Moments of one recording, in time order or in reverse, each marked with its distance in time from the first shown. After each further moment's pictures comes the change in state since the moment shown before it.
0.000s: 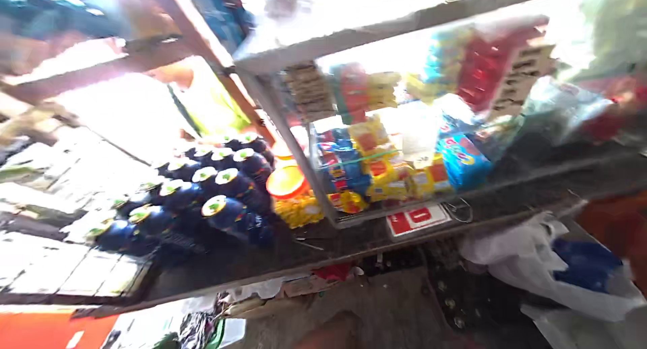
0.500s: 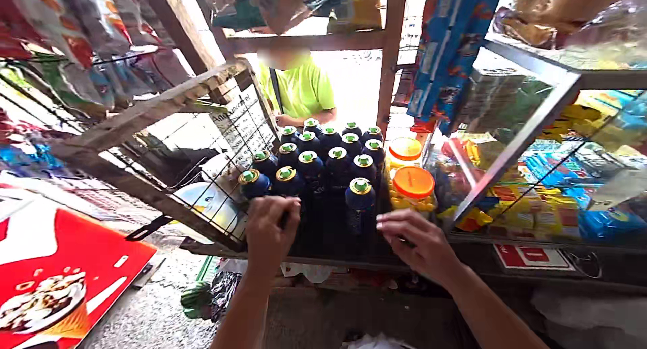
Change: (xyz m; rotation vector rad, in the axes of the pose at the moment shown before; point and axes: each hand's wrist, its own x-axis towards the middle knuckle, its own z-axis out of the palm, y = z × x) left_hand -0.323 -0.026 -0.217 0.424 1.825 -0.007; right_hand -0.011 -0.515 -0.009 -0.070 0.524 -1.595
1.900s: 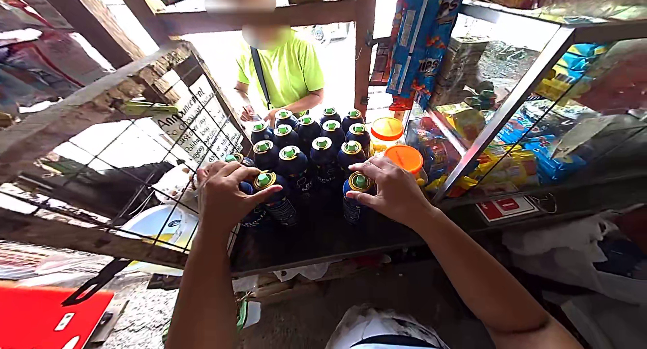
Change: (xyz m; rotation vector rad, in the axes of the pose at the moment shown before) left_hand 0.077 -0.111 0.009 0.029 -0.258 0.225; right_hand 0.070 -0.001 0.029 -0.440 -0.178 0.398
